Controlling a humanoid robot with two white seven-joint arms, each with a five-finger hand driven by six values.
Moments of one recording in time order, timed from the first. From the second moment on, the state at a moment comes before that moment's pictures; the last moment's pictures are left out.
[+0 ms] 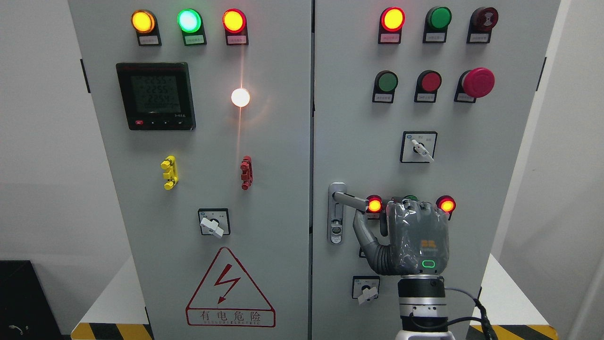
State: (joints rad) left arm 0.00 -0.10 -0.13 -0.05 0.16 -0.10 -0.06; right arm -0.47 0.11 0.21 -1.74 1.39 0.21 -0.18
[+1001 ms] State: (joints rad) left arm 0.00 -0.10 -0.13 -0.05 0.16 -0.10 -0.06; right arm -0.41 0.07 0.21 -1.77 1.38 0.19 -0.20
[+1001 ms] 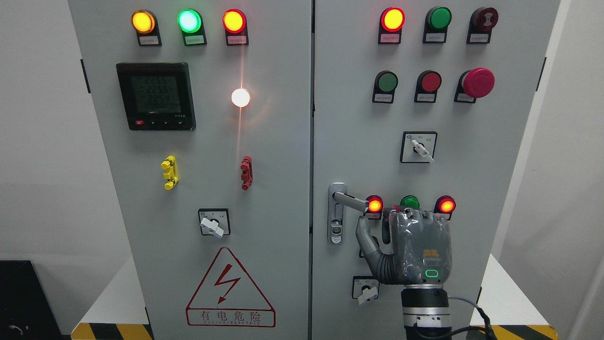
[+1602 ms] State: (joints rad) left arm 0.00 -0.10 -0.13 -0.05 0.16 -0.10 -0.06; right arm -0.28 -0.03 0.19 -1.85 1.28 0.09 -0.20
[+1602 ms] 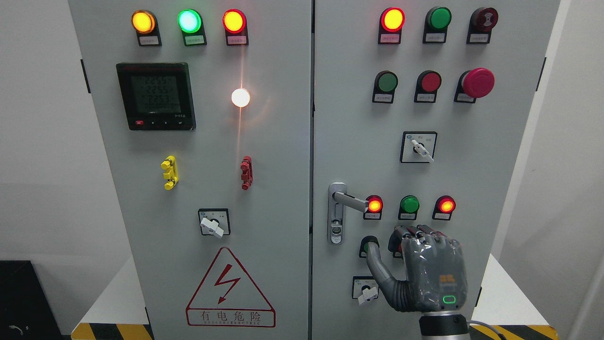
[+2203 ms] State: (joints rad) left arm 0.00 -0.10 -0.13 -0.05 0.16 -0.10 -0.06; right arm -0.17 -0.10 0.09 -1.94 1.17 -0.09 -0.22
